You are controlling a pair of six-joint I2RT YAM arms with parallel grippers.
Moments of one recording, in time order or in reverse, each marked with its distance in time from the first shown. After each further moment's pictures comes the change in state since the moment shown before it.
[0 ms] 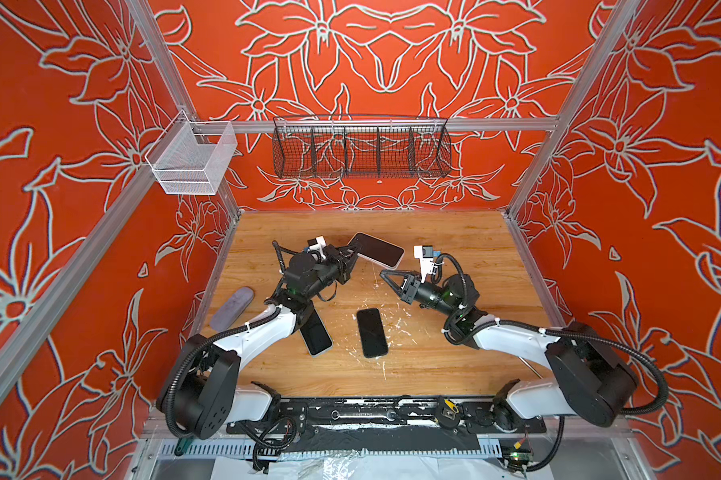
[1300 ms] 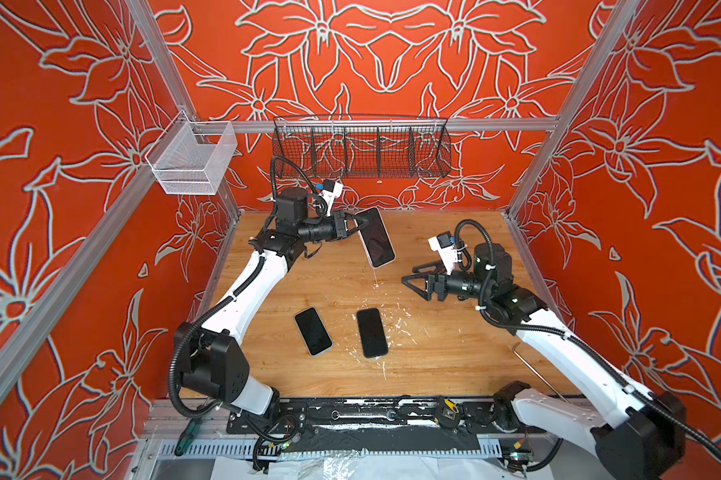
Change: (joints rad) left arm 0.159 0.192 0.762 -0.935 0.567 1.104; right arm -0.185 -0.330 0.386 -1.212 -0.234 -0.564
